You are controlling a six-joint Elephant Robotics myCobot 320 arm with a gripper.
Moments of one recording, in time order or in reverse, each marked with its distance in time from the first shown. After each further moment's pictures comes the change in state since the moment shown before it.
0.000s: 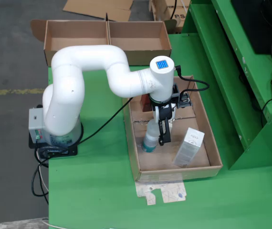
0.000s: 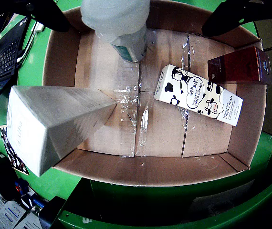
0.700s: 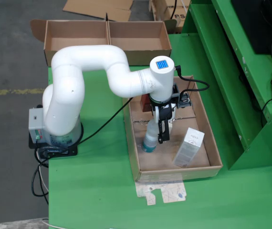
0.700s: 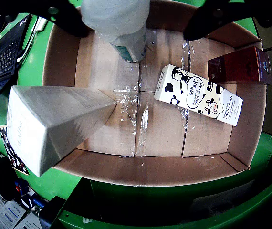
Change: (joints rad) arm 0.000 0.000 0.000 0.000 0.000 0.000
